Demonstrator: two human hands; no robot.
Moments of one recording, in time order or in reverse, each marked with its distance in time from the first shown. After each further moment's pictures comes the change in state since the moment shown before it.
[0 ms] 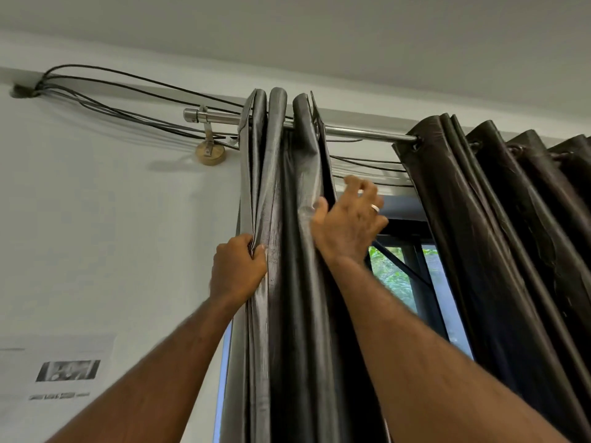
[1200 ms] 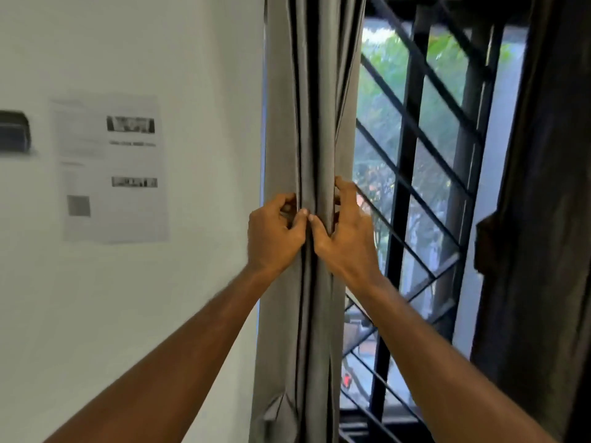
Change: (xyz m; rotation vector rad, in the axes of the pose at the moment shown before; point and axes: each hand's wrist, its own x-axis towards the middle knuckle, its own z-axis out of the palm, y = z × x) left_hand -0.298 -0.045 -0.037 -0.195 -0.191 -0.259; right_hand -0.323 0.089 -0.109 0.465 -0.720 0.045
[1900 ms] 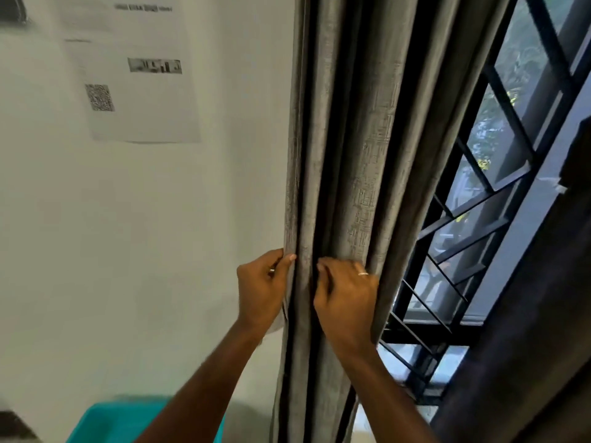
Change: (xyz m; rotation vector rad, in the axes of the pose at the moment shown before) left_hand -0.215 -0.086 -0.086 0.012 -0.064 -0.342; right_hand -0.241 0.007 0.083 -0.337 -0.058 0.143
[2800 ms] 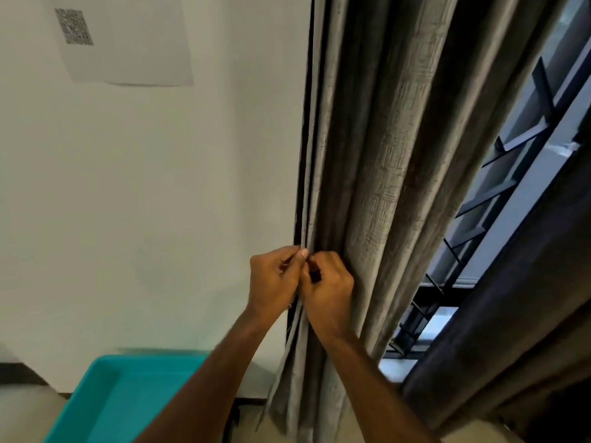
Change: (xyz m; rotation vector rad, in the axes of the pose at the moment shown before) left_hand -0.055 -0.017 0.005 -0.029 -0.143 -0.043; right_hand -0.063 -0.006 0.018 0.304 -0.143 0.246
